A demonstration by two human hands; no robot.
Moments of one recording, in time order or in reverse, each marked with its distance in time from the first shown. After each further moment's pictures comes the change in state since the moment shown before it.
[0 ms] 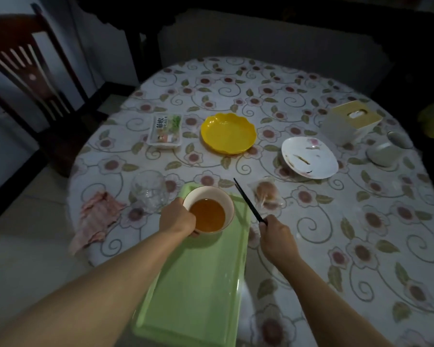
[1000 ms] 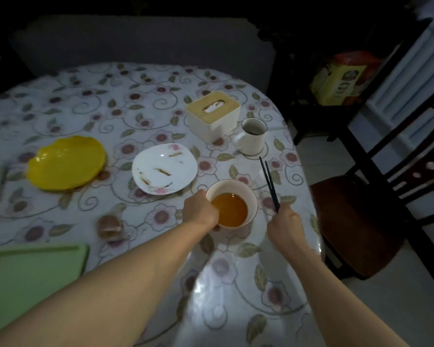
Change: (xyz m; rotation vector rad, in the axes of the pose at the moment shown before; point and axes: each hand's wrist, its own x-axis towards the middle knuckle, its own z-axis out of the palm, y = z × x) left_hand -0.081 0.293 0.315 0.163 -0.228 0.279; right_hand 0.088 0.304 -0.199 0.234 0.203 0.383
